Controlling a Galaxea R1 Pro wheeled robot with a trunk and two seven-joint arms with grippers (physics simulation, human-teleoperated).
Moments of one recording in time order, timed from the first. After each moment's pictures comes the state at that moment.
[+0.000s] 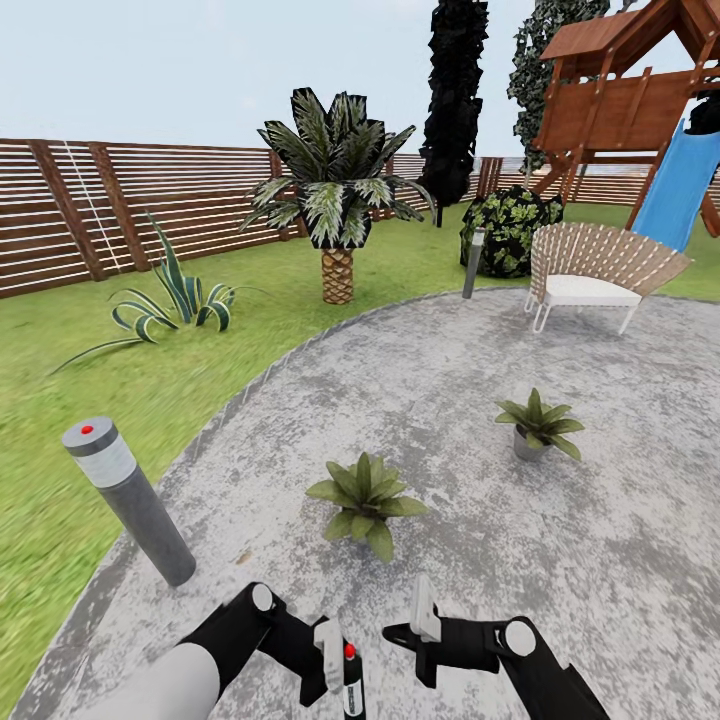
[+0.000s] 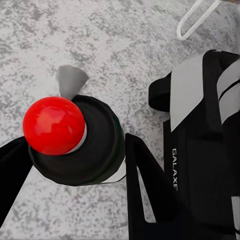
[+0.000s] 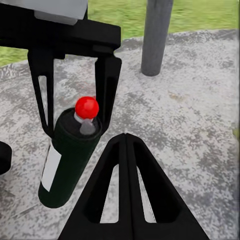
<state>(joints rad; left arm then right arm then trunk) -0.65 -0.12 -0.03 -0.36 -0.84 -0.18 -1.13 -0.37 -0.01 0.06 -0.81 0.47 -0.40 1.03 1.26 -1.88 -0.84</state>
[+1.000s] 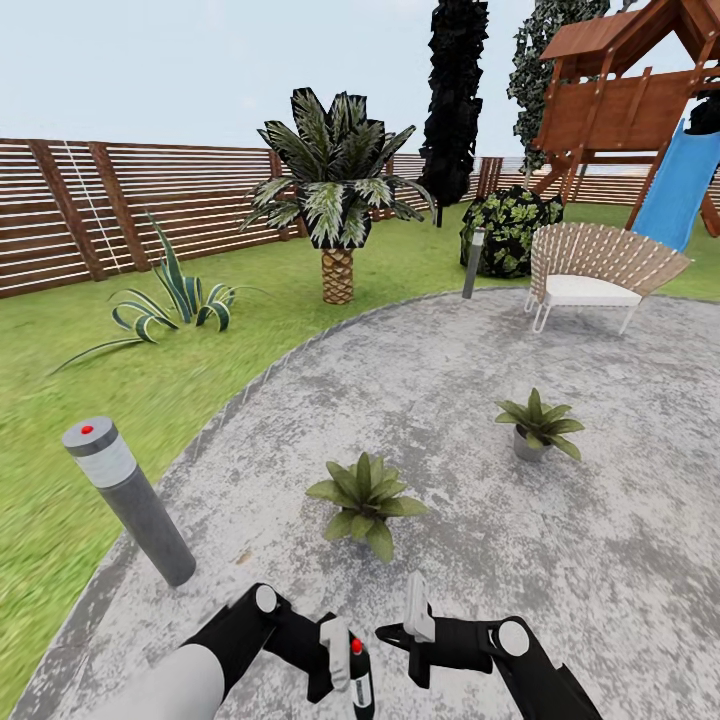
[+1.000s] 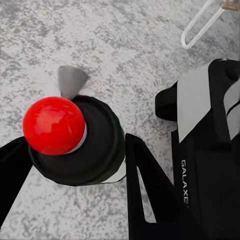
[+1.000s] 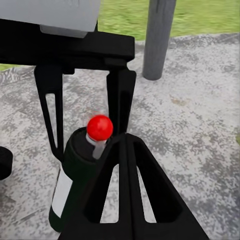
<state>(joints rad) -0.64 -0.13 -0.03 -0.36 -0.83 -0.22 -1.10 -0.37 0.01 0.07 -0.81 0.48 -0.40 1.03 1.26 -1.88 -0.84</state>
